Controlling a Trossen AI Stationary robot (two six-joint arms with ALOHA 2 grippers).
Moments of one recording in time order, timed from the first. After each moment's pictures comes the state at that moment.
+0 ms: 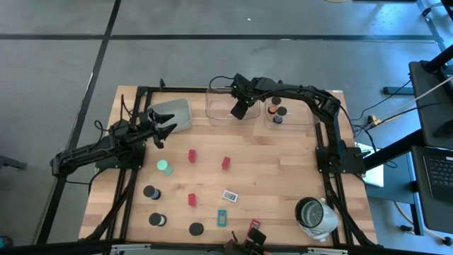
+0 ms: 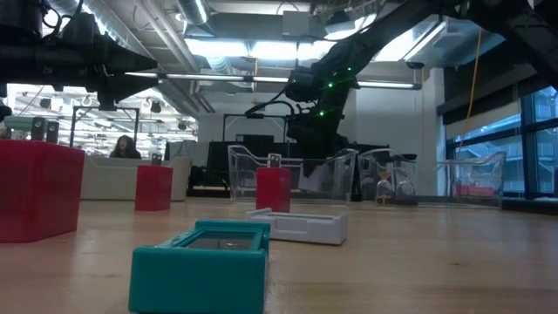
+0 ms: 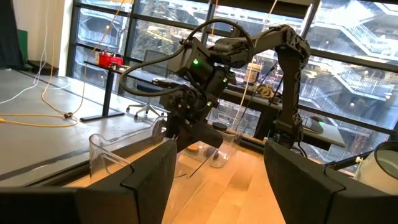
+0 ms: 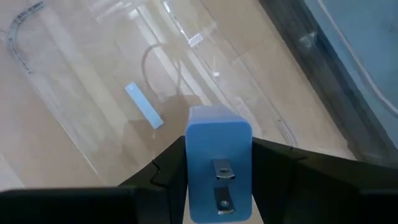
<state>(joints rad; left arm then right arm) 0.38 0.00 0.01 0.13 -0.06 -0.27 -0.49 2.08 1.62 -0.74 0.09 0.05</state>
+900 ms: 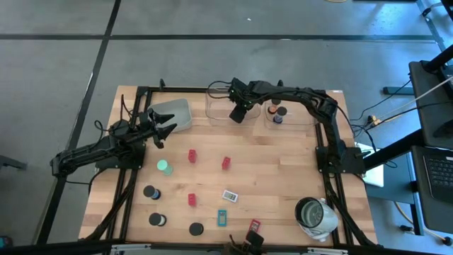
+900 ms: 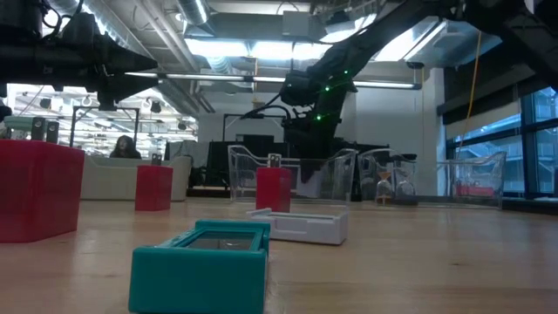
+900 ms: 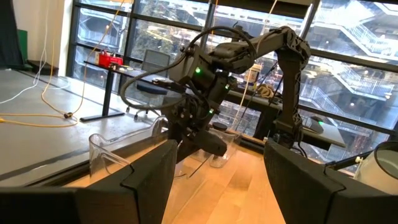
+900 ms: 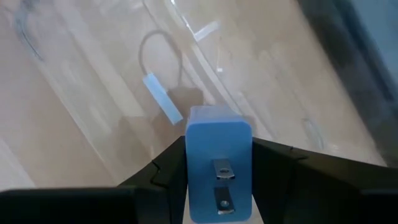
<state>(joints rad) 0.38 0.00 0.01 0.13 -0.06 -0.27 -0.46 2.11 1.62 -0.74 0.09 0.04</state>
